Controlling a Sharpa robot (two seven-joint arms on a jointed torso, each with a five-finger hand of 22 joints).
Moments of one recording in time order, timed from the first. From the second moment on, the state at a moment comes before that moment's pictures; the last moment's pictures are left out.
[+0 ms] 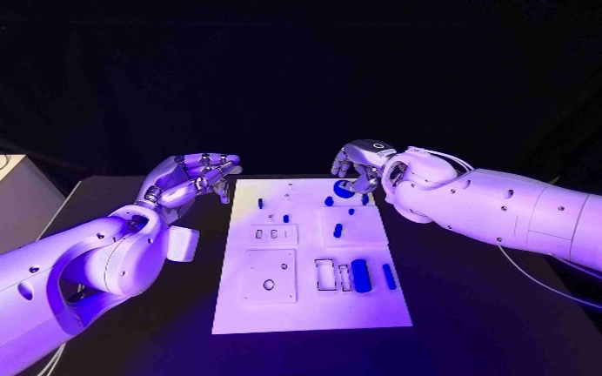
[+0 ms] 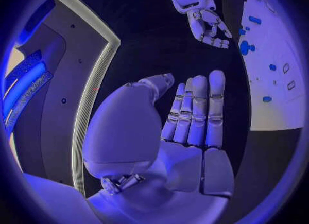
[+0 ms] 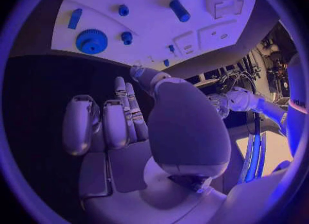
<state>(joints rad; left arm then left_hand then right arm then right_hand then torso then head) 1.03 -0.94 0.22 1.67 -0.20 -0.35 0.34 1.39 -0.23 0.55 0.17 0.18 0.94 0.19 0.21 0.19 1.17 0.12 0.07 0.09 1.07 0.05 0.93 0.77 0.17 0.99 0.15 1.04 0.62 1.34 -0.67 -0.13 1.21 -1.51 -0.34 -0.05 1.37 -0.28 0.55 0.08 0.18 1.01 0.16 0.15 0.20 1.16 0.10 0.07 0.08 1.47 0.01 1.33 1.14 0.08 1.45 0.10 1.30 1.18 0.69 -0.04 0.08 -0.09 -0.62</state>
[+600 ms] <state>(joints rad) 1.03 -0.95 0.22 1.69 -0.21 -0.34 0.34 1.39 -0.23 0.55 0.17 0.18 0.93 0.20 0.21 0.19 1.17 0.13 0.07 0.09 1.07 0.05 0.94 0.77 0.17 0.99 0.15 1.05 0.63 1.32 -0.65 -0.13 1.19 -1.58 -0.28 -0.12 1.36 -0.28 0.52 0.09 0.19 0.99 0.16 0.14 0.21 1.12 0.10 0.07 0.08 1.47 0.01 1.35 1.14 0.08 1.45 0.10 1.29 1.16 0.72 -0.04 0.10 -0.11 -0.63</state>
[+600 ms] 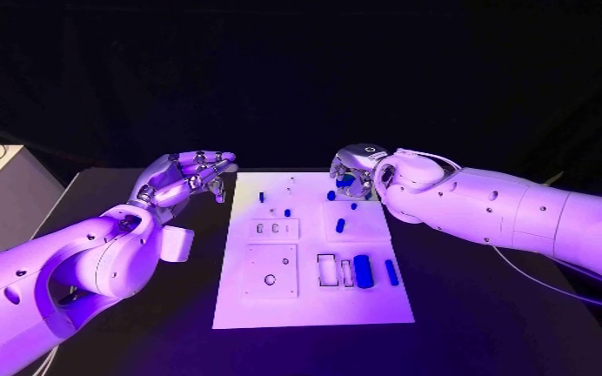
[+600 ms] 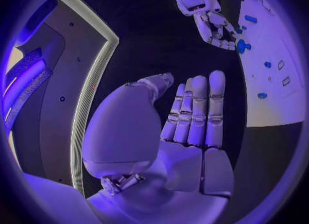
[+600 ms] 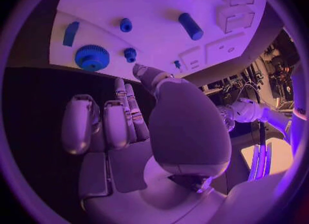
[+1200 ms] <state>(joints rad) 1.03 -0.95 0.23 1.69 -0.21 -0.34 0.33 1.39 -0.23 0.55 0.17 0.18 0.93 0.20 0.21 0.19 1.17 0.13 0.07 0.09 1.07 0.05 0.94 0.77 0.17 0.99 0.15 1.05 0.63 1.31 -0.63 -0.14 1.16 -1.59 -0.26 -0.14 1.36 -0.28 0.52 0.09 0.19 0.99 0.16 0.14 0.21 1.12 0.10 0.07 0.08 1.46 0.01 1.35 1.14 0.08 1.45 0.10 1.29 1.15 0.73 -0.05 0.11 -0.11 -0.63</state>
